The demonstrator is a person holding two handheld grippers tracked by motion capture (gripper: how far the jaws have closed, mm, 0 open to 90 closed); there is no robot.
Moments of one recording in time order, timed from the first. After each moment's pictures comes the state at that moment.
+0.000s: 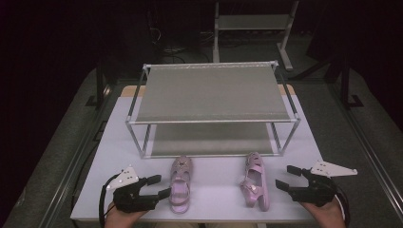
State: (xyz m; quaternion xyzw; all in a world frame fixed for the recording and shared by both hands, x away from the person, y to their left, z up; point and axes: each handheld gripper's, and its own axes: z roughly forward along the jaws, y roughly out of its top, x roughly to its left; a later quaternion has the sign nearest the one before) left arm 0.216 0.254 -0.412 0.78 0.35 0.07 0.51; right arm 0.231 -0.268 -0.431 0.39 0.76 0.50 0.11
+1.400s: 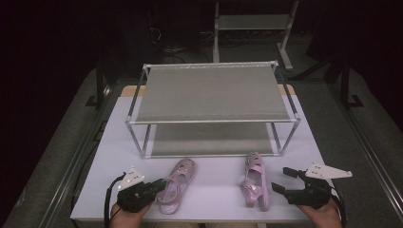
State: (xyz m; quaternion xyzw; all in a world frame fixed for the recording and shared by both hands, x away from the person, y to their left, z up) left arm 0.215 0.248 -0.420 0.77 0.43 0.12 0.45; right arm 0.227 -0.256 -0.431 0.38 0.77 0.50 0.12
